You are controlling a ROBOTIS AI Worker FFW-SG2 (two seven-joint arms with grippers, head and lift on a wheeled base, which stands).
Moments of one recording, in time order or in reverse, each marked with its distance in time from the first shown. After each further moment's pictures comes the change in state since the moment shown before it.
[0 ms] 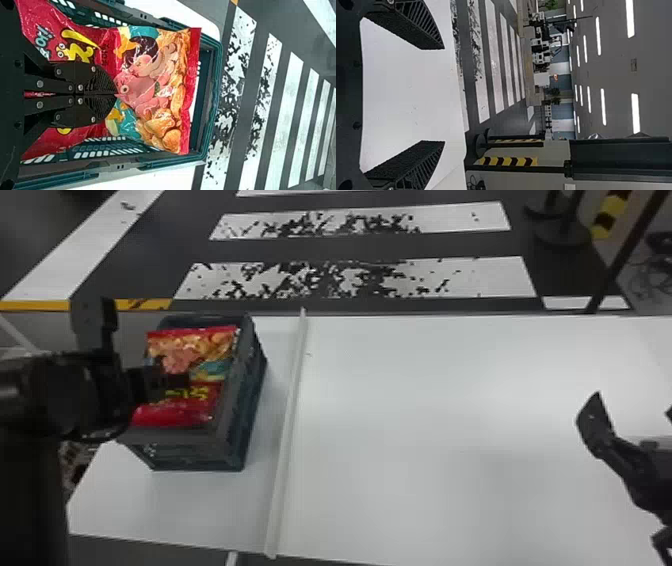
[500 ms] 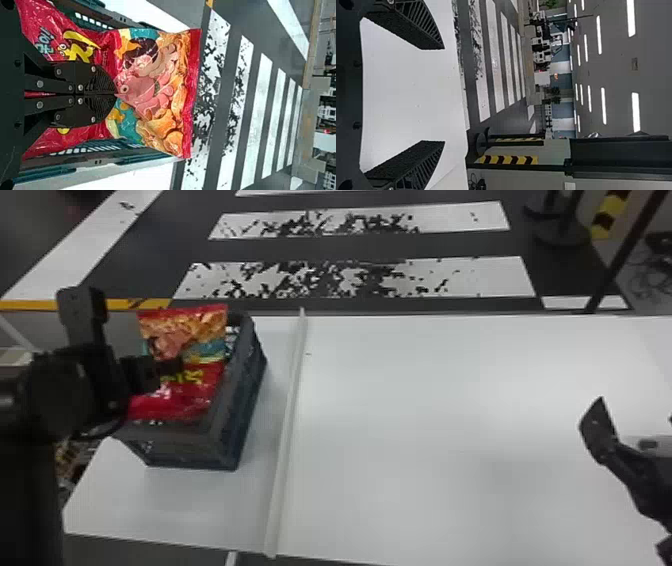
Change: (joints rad) left arm 0.027 -0.001 0.009 -0.013 0.009 -0.130 0.004; right arm 0.030 0.000 -0.008 -0.013 0.003 -0.010 0.000
